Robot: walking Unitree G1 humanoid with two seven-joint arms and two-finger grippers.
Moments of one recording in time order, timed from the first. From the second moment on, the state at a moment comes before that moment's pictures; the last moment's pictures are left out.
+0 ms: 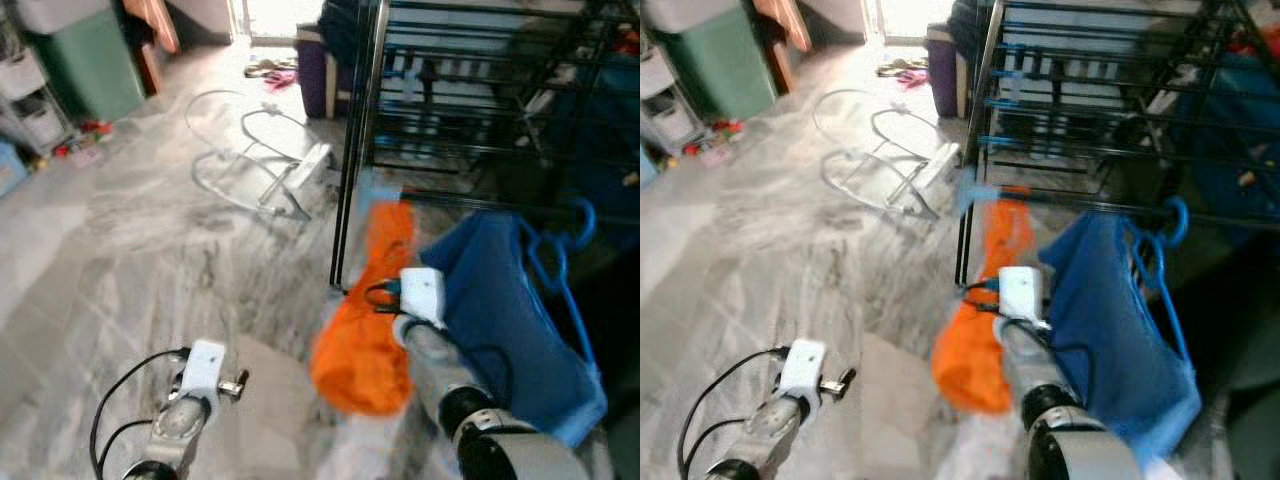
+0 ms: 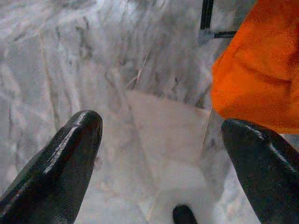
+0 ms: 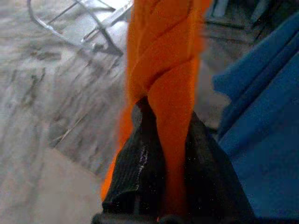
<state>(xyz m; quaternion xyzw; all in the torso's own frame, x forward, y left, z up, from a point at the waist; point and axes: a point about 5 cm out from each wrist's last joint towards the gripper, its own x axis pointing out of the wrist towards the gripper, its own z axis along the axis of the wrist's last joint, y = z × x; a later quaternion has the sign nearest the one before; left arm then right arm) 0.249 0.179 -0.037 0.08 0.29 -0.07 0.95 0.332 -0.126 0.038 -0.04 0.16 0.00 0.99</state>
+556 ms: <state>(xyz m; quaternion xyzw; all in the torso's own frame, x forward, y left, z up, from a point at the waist) 0.237 0.171 -0.046 0.07 0.30 -0.09 0.95 0.302 -0.131 0.013 -0.05 0.16 0.02 0.99</state>
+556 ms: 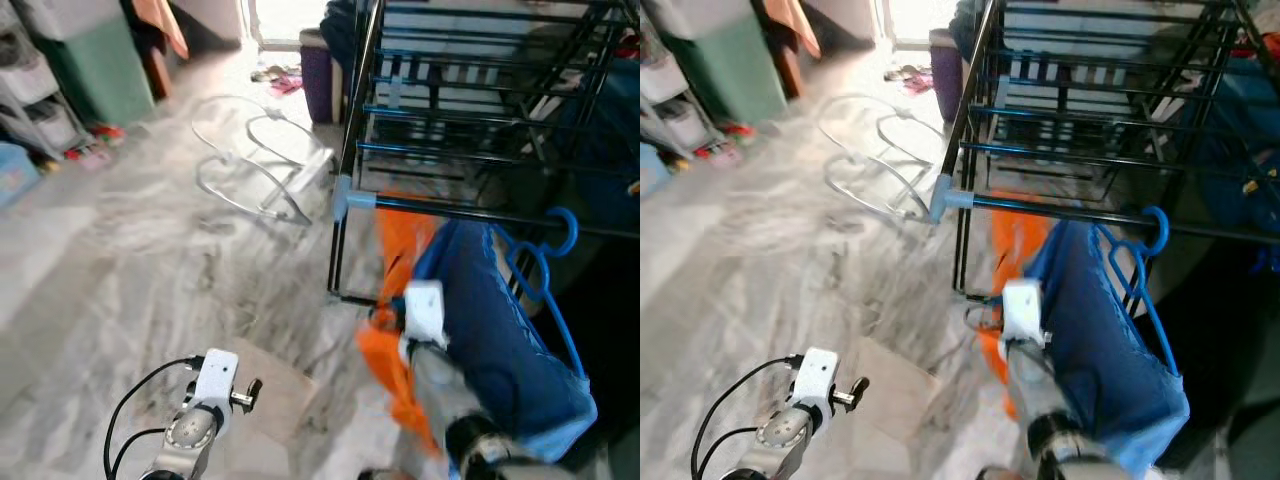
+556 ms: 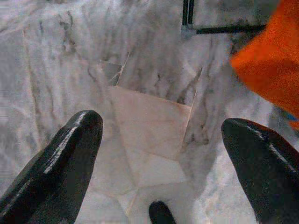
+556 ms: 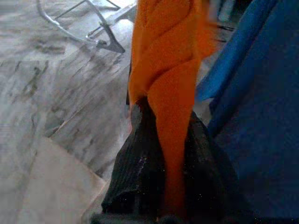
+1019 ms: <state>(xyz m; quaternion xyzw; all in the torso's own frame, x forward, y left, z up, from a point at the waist) 0.230 0.171 -0.052 0.08 0.32 -0.09 0.94 0.317 -0.135 0.046 -0.08 0.06 0.02 0.99</state>
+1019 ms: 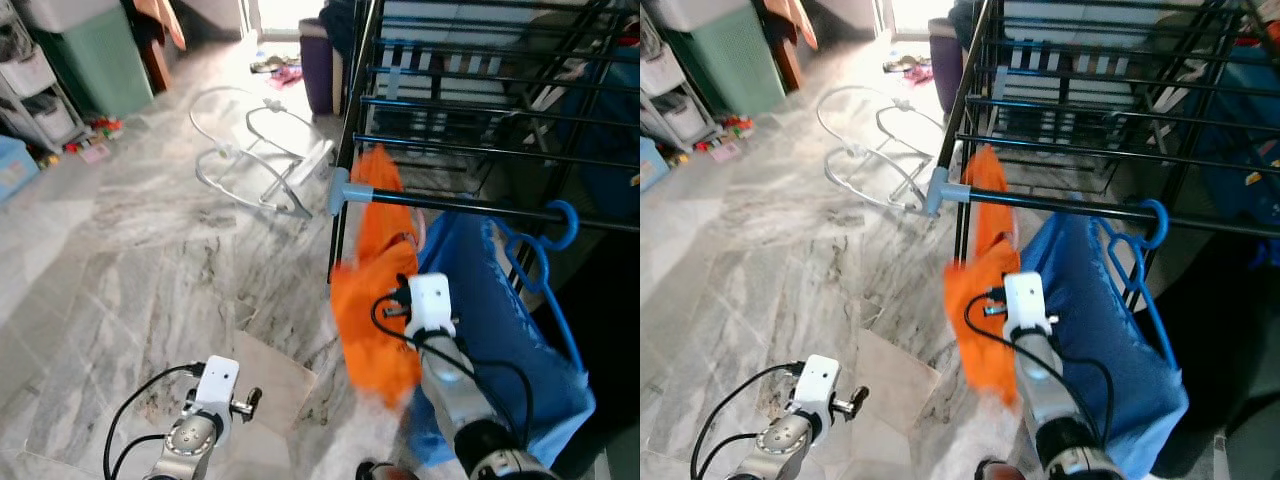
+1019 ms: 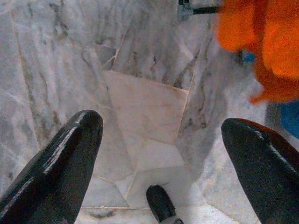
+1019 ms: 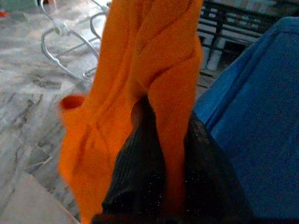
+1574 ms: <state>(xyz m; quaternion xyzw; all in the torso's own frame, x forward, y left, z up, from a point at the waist) 0.227 0.177 -0.054 0.09 0.33 -0.09 0.94 0.360 -0.125 0.090 -0.03 0.06 0.03 1.00</state>
